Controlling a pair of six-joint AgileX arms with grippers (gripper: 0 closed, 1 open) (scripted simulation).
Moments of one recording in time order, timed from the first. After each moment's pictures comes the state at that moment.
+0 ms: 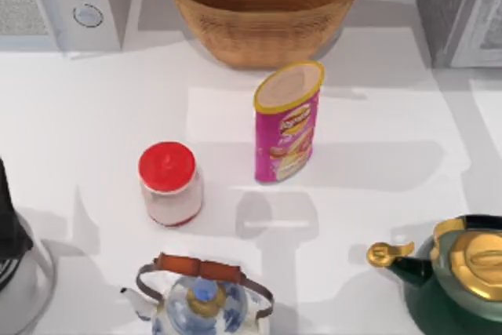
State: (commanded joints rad) left arm 0.00 0.00 0.00 0.00 0.00 0.00; right arm 0.10 2.09 2.76 -0.68 0.12 0.02
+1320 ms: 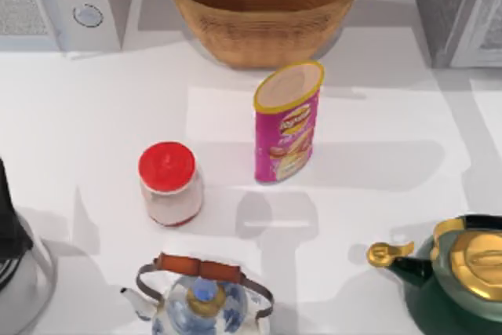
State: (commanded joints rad) left arm 0.00 0.00 0.00 0.00 0.00 0.00; right arm 0.10 2.09 2.76 -0.68 0.12 0.02
